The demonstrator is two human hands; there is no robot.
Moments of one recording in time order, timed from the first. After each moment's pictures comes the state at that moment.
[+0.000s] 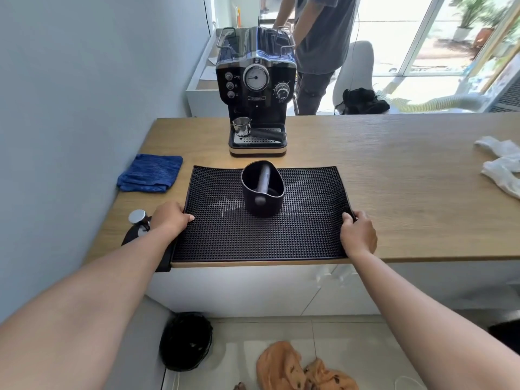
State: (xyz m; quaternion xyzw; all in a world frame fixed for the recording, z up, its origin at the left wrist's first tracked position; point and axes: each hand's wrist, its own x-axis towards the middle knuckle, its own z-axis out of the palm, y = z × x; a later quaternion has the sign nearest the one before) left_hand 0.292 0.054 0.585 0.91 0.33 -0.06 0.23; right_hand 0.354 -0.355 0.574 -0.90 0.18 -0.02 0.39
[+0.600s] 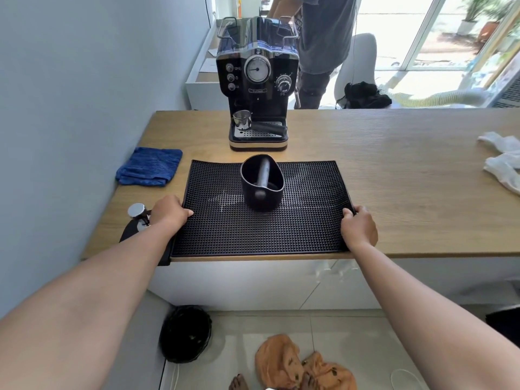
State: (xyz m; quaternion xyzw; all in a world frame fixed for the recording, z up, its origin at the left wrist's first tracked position) left_hand 0.291 0.049 0.585 0.89 0.37 -0.04 0.25; right_hand 0.363 -0.356 0.572 -0.91 0.20 0.01 0.37
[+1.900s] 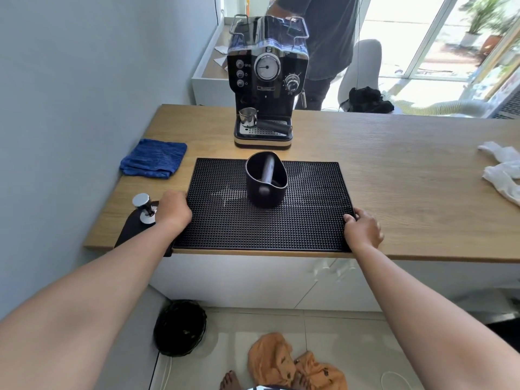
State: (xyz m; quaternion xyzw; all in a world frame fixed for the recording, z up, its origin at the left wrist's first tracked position) left_hand 0.272 0.037 0.584 0.94 0.30 0.01 0.18; right_hand 0.365 -0.365 0.554 -0.93 0.17 -0.01 0.32
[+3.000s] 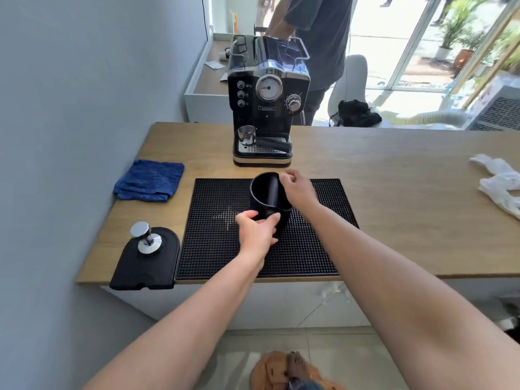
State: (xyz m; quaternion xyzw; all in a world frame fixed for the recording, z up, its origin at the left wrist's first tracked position) left_hand 0.295 -0.123 0.621 0.60 0.31 0.05 0.73; right_hand 0.417 -0.202 0.643 -0.87 -0.02 0.08 0.48
